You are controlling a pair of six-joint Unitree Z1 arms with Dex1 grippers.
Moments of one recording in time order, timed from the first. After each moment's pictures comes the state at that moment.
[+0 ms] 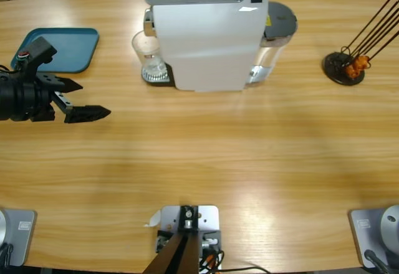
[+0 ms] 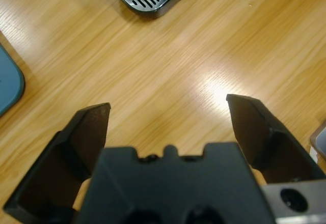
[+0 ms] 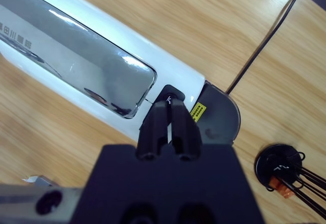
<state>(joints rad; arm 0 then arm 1) -0.68 1.37 -0.70 0.25 -0.06 0.01 0.63 1.88 -1.95 1.11 0.00 0.06</state>
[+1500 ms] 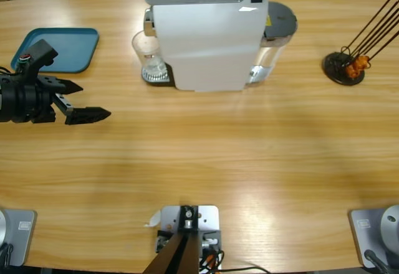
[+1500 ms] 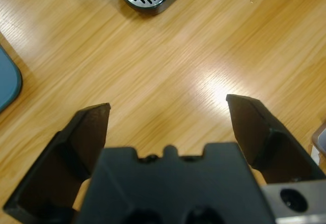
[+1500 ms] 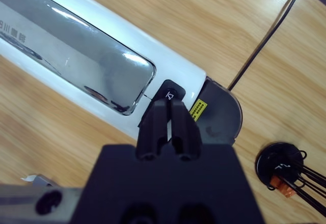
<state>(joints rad) -0.68 1.37 -0.69 0.24 -0.06 0.01 0.63 1.87 -1.92 1.09 0.00 0.06</state>
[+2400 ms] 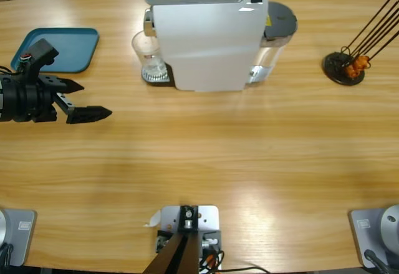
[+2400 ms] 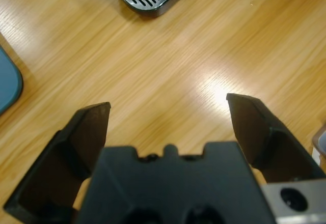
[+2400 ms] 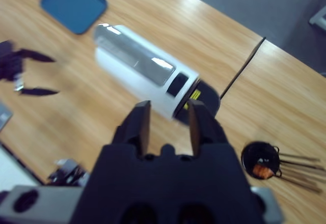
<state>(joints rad) -0.68 1.37 -0.68 0.22 -0.06 0.01 0.71 1.51 -1.92 1.17 -0.02 0.07</state>
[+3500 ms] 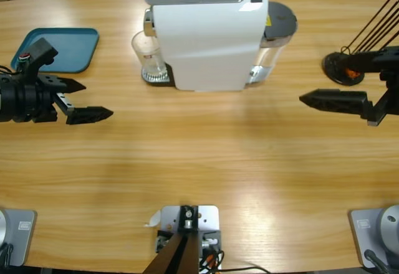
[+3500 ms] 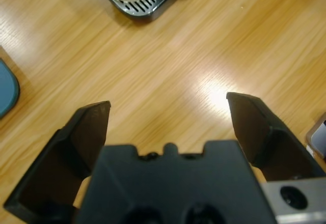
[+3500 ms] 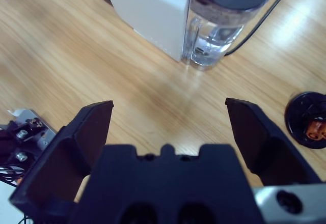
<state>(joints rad) -0.68 1.36 -0.68 0.20 -0.08 0.02 0.79 1.15 -0.87 0.54 -0.05 0.11</state>
